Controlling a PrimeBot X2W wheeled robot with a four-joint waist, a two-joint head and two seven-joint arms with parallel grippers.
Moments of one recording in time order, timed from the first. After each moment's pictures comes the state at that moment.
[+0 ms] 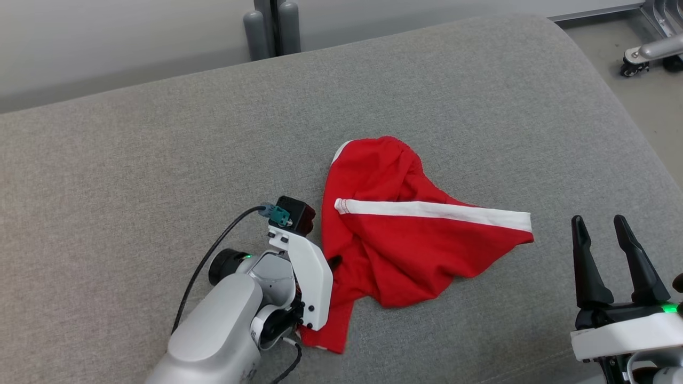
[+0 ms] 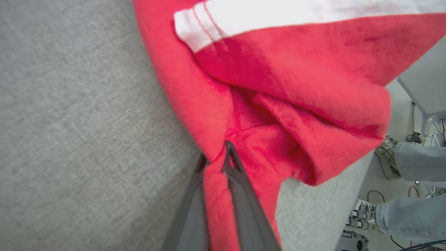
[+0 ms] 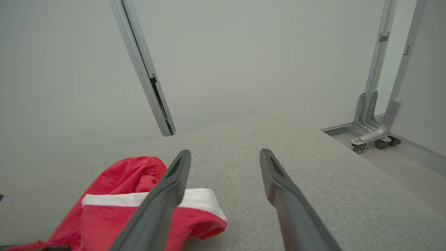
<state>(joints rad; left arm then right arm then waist) -0.55 0.06 -0.63 0.59 -0.65 -0.11 0.47 -0.01 -0.15 0.02 -0.05 0.40 0.13 -0.16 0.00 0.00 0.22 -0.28</state>
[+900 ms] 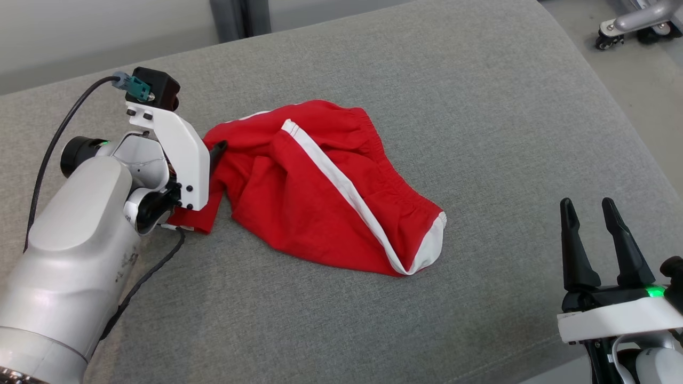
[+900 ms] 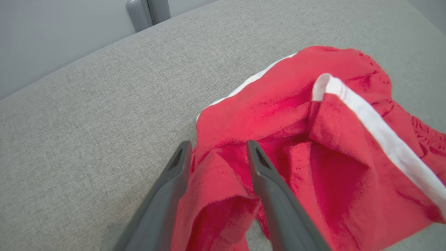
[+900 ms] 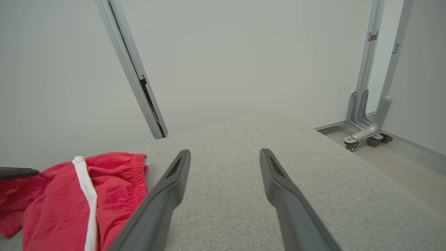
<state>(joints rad) -0.93 0.31 -0.67 0.79 -0.75 -0.13 0.47 -0.08 -0.13 0.06 0.01 0.42 0.13 -0.20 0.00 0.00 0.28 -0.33</state>
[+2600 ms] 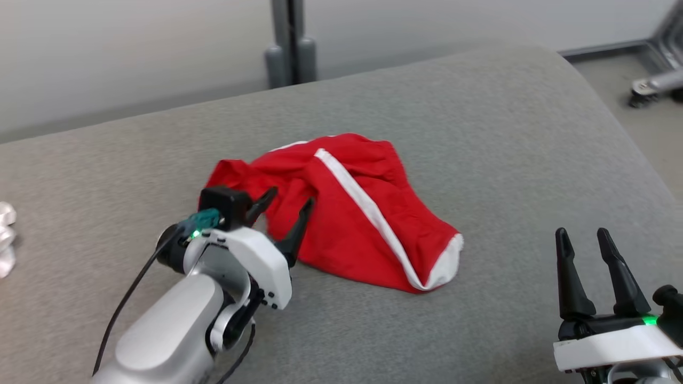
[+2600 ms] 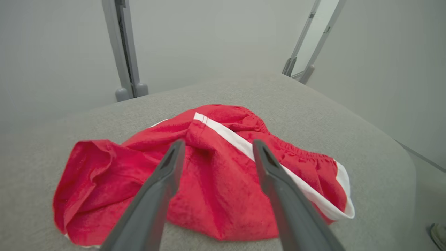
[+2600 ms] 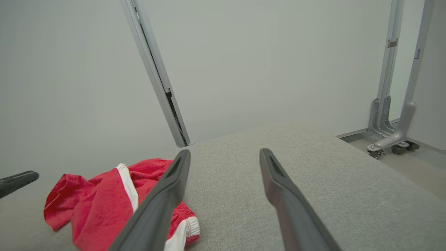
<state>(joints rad) -0.53 0.29 -0.75 0.33 -0.76 0.09 0.00 0.01 -0.10 0.04 -0.02 0.38 0.13 -0.20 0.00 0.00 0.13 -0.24</state>
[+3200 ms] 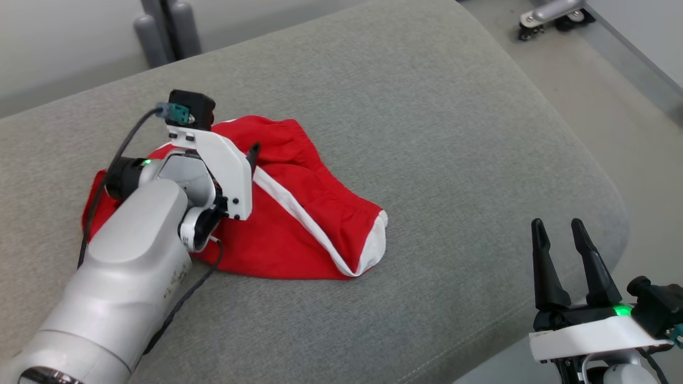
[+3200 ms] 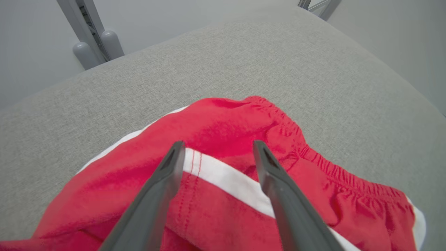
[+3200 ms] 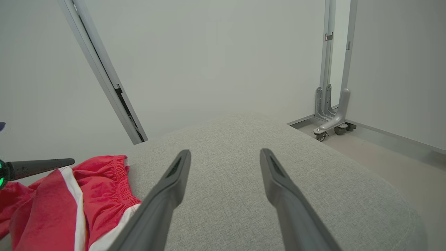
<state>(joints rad) -0.89 0.21 -0.76 0.82 -0.79 0.04 0.25 -0.05 -0.07 0.10 0.04 0.41 0.13 -0.25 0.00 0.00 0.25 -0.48</state>
